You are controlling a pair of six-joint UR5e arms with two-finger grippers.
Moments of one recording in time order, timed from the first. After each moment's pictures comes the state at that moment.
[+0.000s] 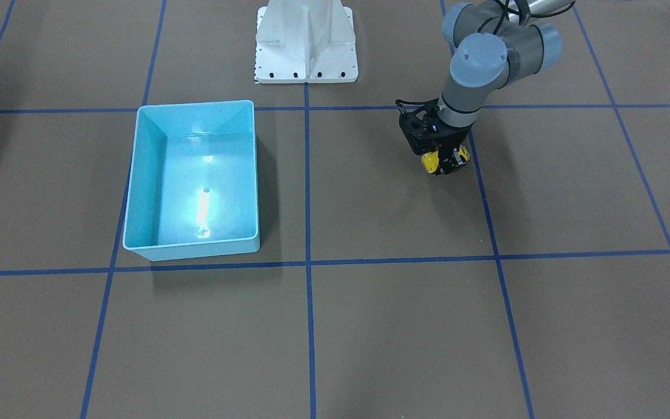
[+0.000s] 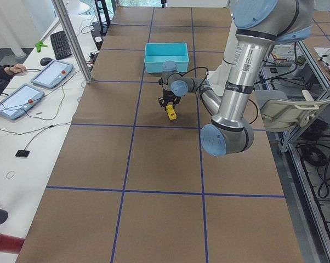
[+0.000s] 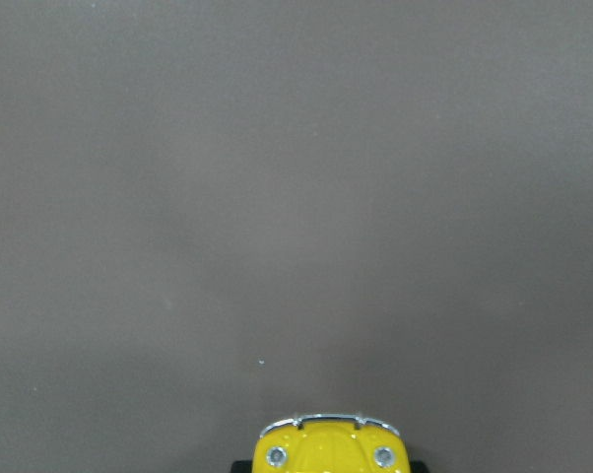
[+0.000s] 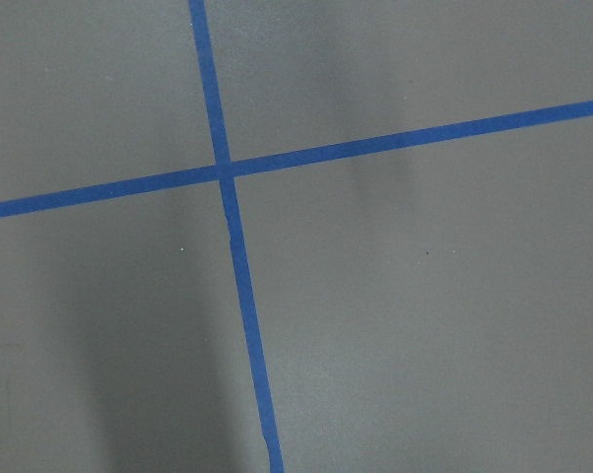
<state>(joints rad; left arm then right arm) -0.57 -1.89 -1.84 -1.67 -1.94 0.14 1.54 -1.63 1.59 -1.52 2.32 0.21</state>
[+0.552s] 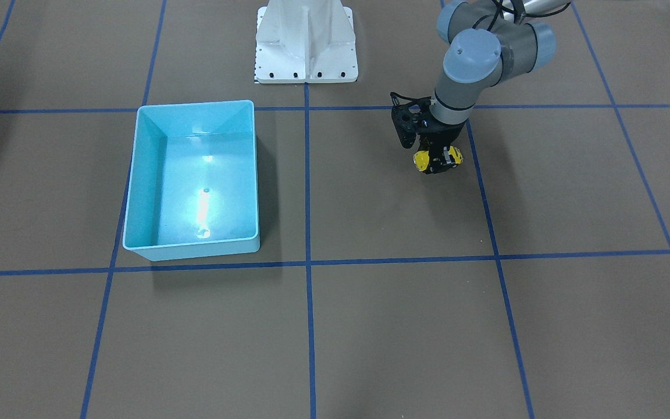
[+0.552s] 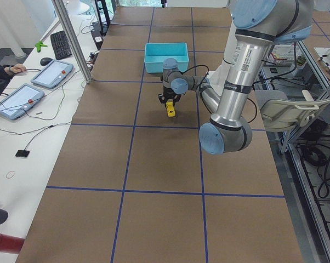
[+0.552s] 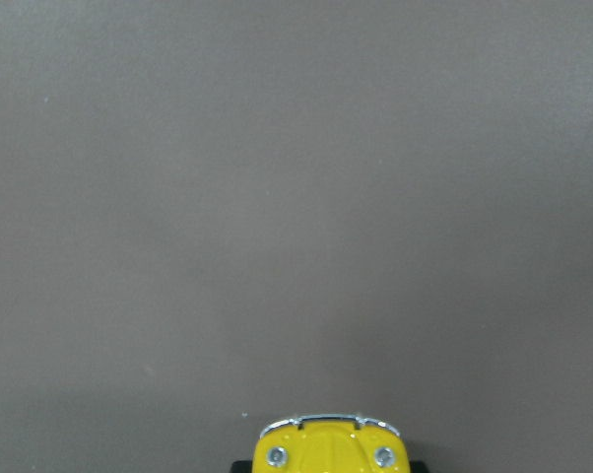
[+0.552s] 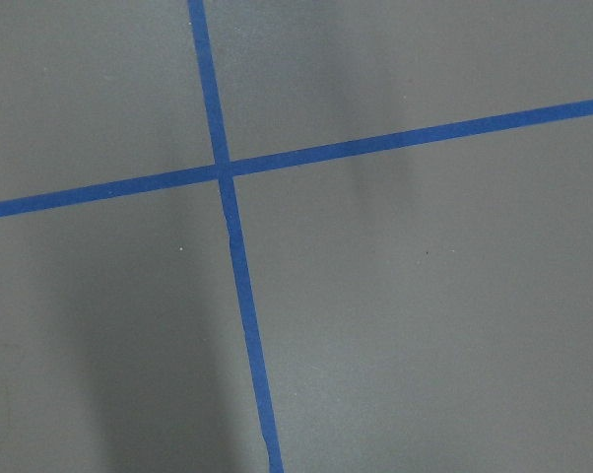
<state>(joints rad) -0.56 -1.91 -1.85 -1.69 -1.94 0.23 1.54 -1.63 1.59 -1.52 2.32 0.21</state>
